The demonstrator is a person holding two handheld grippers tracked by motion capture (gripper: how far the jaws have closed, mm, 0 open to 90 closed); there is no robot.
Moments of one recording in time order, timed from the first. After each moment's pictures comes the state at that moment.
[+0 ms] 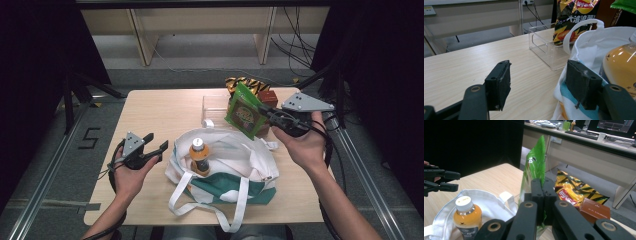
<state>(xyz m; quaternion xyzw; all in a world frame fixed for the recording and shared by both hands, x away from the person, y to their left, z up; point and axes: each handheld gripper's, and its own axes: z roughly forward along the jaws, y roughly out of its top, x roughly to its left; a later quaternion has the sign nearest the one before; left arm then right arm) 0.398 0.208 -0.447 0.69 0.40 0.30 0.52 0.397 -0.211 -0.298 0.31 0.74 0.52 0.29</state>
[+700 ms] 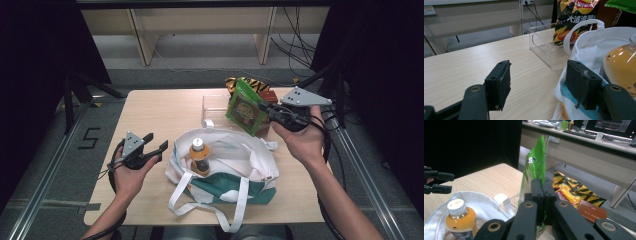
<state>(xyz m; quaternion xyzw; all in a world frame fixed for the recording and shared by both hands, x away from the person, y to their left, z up) 0.398 0.209 -0.446 0.69 0.40 0.31 0.52 0.409 -0.211 -0.296 0.32 0.74 0.51 0.30</state>
